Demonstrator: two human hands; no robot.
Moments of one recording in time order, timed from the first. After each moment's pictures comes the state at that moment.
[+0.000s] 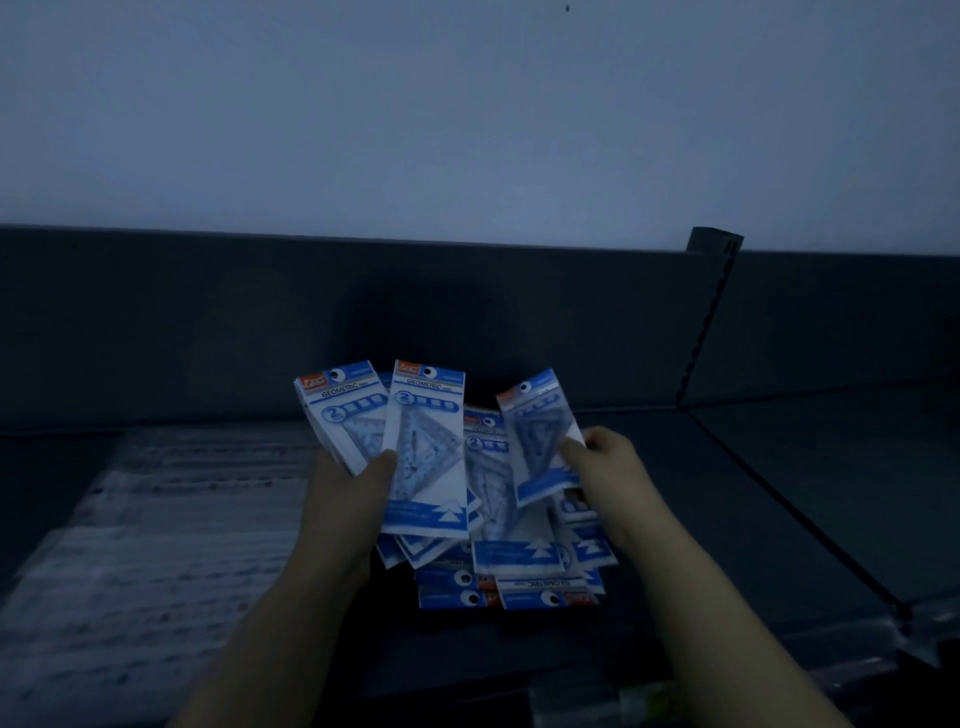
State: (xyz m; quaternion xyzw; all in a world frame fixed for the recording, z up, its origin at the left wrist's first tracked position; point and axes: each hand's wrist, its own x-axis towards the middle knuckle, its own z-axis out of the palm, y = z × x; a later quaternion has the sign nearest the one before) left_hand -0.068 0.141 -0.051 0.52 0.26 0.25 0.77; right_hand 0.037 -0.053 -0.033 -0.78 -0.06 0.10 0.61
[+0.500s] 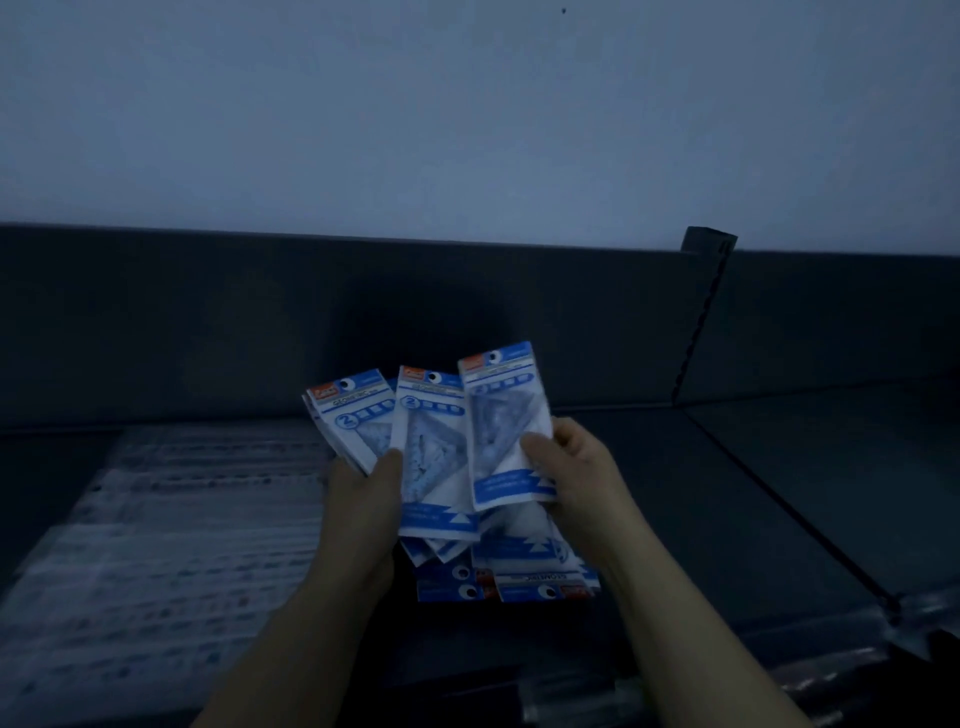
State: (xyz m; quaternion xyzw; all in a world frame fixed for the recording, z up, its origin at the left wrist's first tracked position) left_hand -0.072 0.121 -0.050 0.49 0.25 0.25 0.80; right_hand 0.004 -0.037 -0.030 -0.67 -0.14 0.14 0.72
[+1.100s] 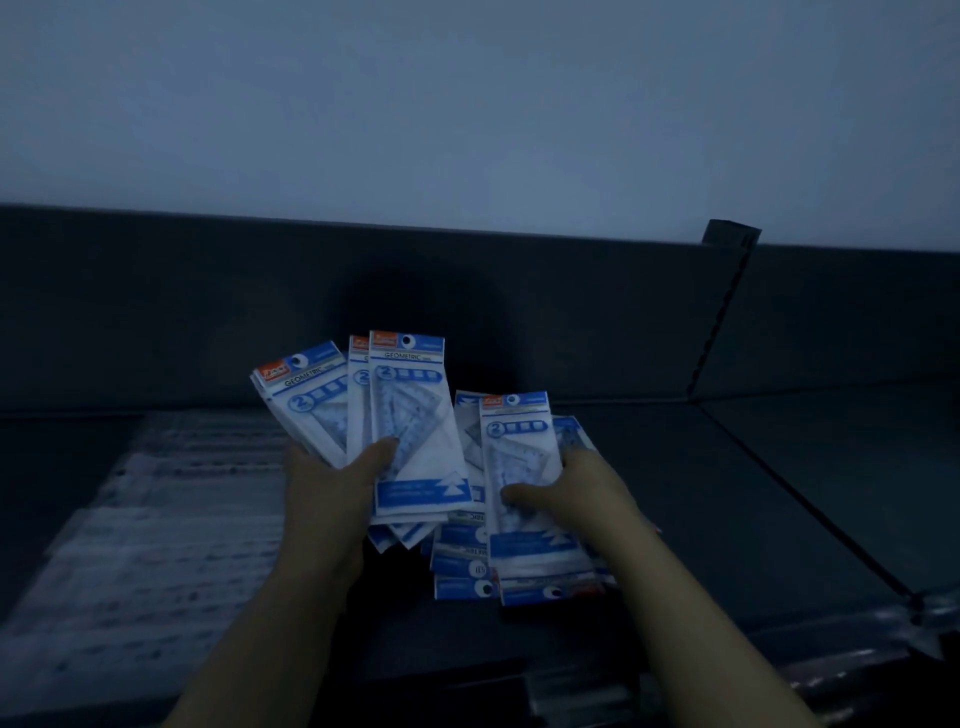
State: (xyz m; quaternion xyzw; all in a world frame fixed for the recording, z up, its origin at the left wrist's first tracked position) left_hand -0.091 0.154 -0.046 0.50 0.25 0.30 0.77; right_hand 0.015 -0.028 -0.045 -0.92 -0.10 0.12 0.37
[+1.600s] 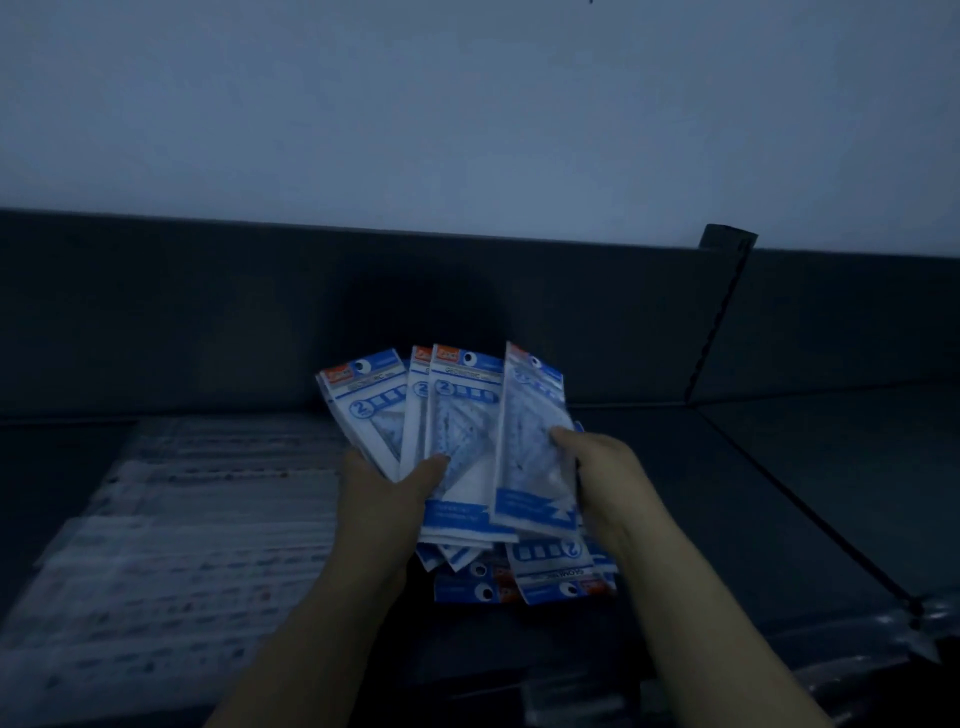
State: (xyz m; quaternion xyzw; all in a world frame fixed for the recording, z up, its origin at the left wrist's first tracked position) left_hand -0.078 0.128 -0.055 0.53 0.22 0.25 0.78; right_hand 0.012 -0.029 -0.024 -0.70 0.03 0.17 0.70
